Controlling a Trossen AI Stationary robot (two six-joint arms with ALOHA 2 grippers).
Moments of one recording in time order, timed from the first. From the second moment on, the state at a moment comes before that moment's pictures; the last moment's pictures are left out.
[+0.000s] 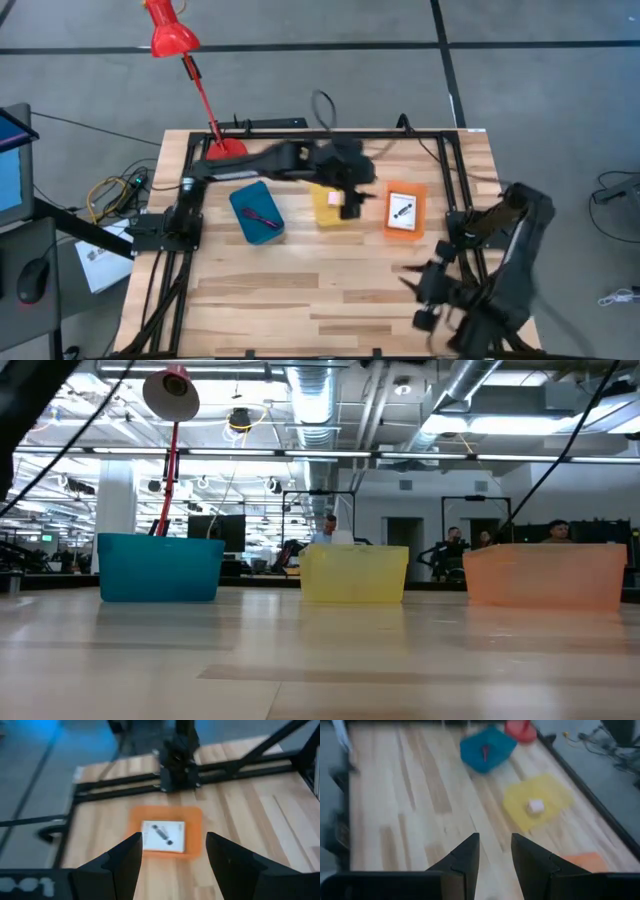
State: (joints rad) left arm 0.03 2.07 2.32 -0.83 -0.02 0.18; right arm 1.02 1.69 1.74 -1.57 0.92 1.23
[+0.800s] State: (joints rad) left arm -0.31 1.17 1.34 -0.74 -0.53 -0.20; right arm 1.18 1.24 1.03 -1.06 1.20 1.33
